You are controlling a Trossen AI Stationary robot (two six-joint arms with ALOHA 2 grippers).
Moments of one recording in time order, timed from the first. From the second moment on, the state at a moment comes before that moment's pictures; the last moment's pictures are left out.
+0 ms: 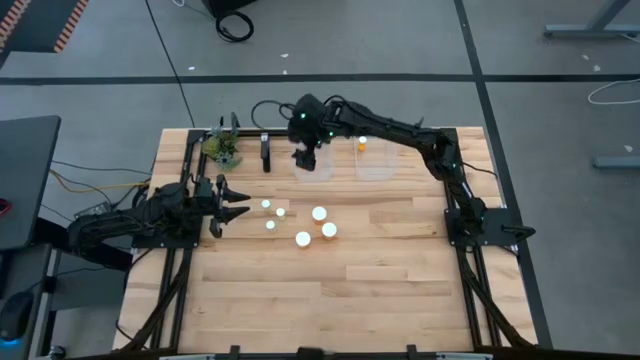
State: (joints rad) left arm 0.20 0.02 0.01 0.05 0.11 -0.22; right arm -0.35 2.18 2.20 -0.88 -0.10 -0.19
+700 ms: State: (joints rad) left arm 0.20 0.02 0.01 0.05 0.11 -0.22; right arm -0.16 2.20 2.17 -0.86 -0.08 -0.18
